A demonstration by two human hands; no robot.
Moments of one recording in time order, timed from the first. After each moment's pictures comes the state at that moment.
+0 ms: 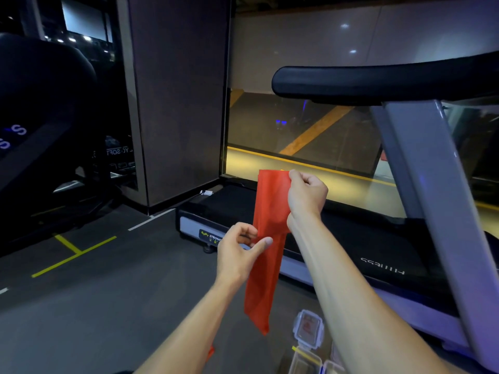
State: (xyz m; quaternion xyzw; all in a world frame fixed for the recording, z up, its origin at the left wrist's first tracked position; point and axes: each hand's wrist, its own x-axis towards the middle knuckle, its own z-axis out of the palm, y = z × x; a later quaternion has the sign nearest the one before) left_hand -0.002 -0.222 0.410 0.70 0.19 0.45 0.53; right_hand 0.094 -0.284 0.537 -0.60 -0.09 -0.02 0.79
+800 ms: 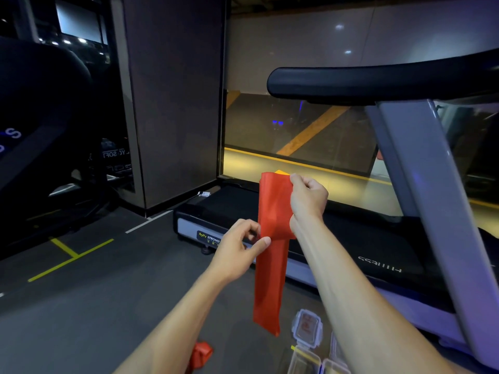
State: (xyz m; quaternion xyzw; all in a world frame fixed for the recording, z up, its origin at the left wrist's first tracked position) left_hand -0.011 -0.211 0.427 0.81 0.09 0.36 0.45; right_hand 0.103 -0.296 0.532 -0.61 -0.09 0.00 0.79
